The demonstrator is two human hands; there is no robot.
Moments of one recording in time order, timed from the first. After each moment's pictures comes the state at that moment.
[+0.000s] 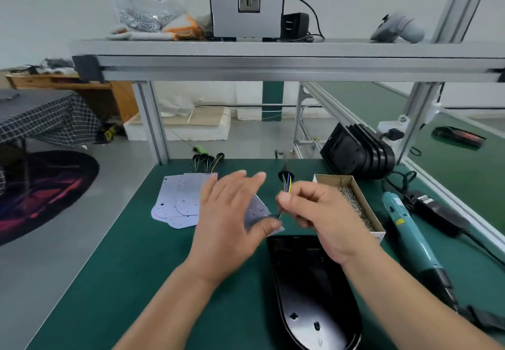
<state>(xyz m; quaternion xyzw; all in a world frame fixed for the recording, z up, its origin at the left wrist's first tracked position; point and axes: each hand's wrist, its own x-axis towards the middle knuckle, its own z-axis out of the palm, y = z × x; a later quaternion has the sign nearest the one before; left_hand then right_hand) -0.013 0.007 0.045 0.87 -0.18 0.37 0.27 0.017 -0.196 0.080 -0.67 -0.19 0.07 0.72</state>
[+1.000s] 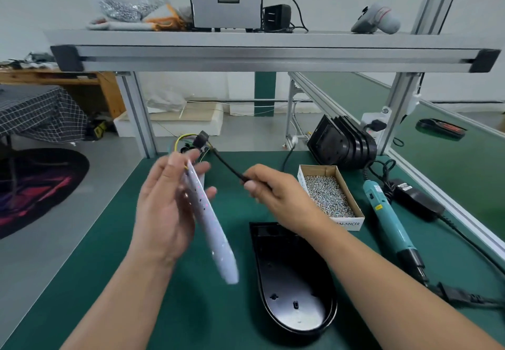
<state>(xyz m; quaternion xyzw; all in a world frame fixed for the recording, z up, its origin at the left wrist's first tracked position) -0.046 0.017 0.092 0.47 -0.04 0.21 0.85 0.043 -0.180 0.065 -0.80 -0.38 -0.08 0.46</state>
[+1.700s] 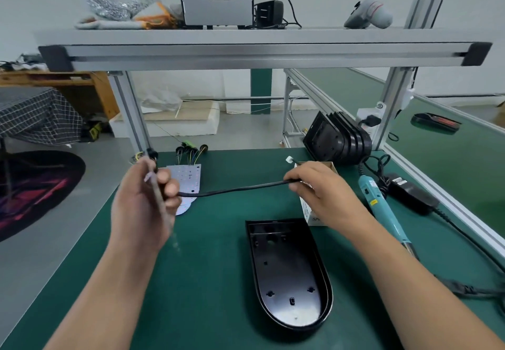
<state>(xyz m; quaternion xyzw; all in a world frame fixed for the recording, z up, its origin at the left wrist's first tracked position) -0.027 0.054 0.086 0.42 0.07 0.16 0.89 0.049 -0.262 0.058 -0.87 -0.34 -0.22 0.28</state>
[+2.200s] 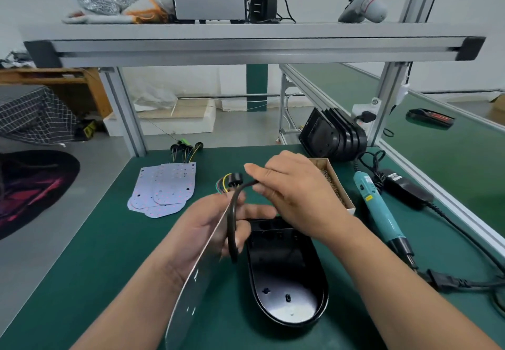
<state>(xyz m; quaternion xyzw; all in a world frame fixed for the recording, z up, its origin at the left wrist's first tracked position) -0.038 -0.010 0.062 0.50 -0.07 -0.22 0.84 0.022 -0.217 0.087 -0.80 -0.45 -0.36 0.21</state>
